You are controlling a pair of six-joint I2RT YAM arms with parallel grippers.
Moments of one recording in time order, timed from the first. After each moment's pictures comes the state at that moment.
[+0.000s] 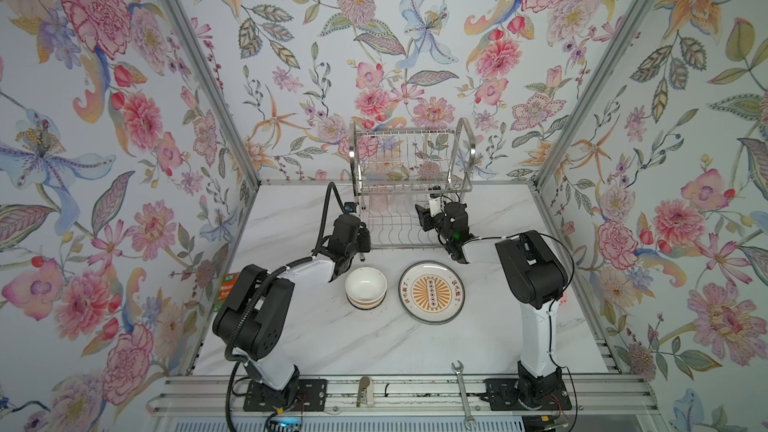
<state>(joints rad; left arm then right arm) -0.46 1.67 0.92 0.17 -0.13 -0.33 0.43 2.10 1.16 0.75 -0.03 -0.05</state>
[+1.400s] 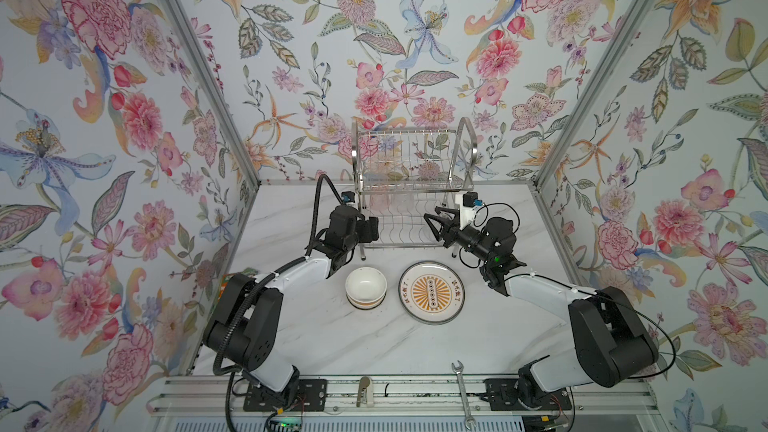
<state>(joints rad) -0.46 1.58 0.97 0.13 -0.08 -0.38 0.40 1.47 0.73 0.75 -0.46 0.34</state>
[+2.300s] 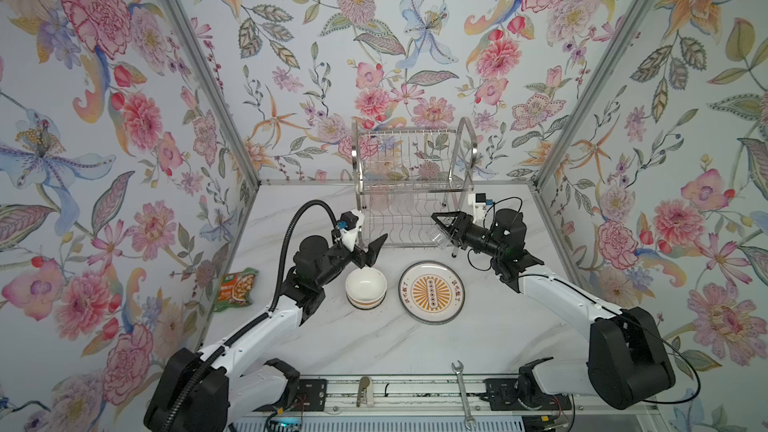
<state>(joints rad) -0.53 1.14 0.62 0.49 0.26 0.05 0.35 1.37 0.81 0.40 -0.61 1.11</state>
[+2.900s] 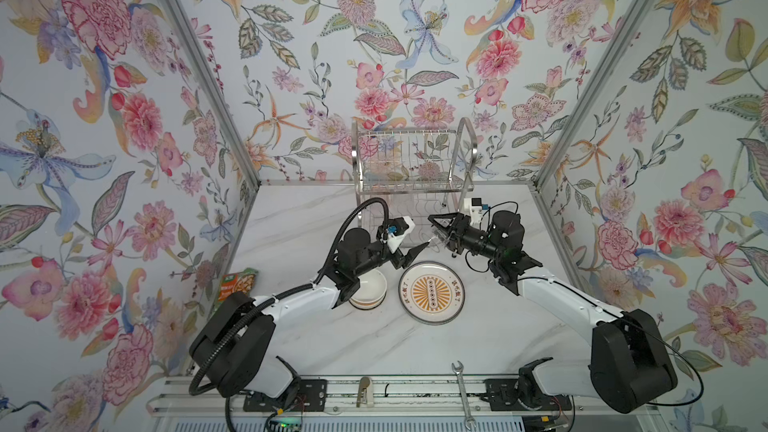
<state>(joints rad) -0.71 1.49 0.82 0.66 0.34 0.17 0.38 1.34 0.79 0.42 -0.62 1.27</state>
